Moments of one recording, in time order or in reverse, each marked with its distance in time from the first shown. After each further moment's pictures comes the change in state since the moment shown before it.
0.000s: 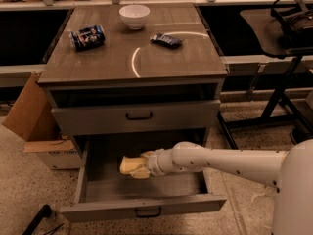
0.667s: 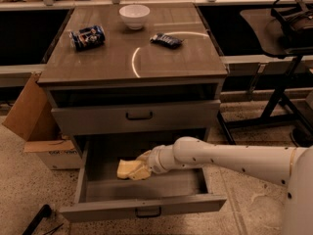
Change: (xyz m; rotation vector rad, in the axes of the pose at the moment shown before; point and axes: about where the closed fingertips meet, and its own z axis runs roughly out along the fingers) arm -0.018 0.009 -0.027 -0.007 0.022 -0.038
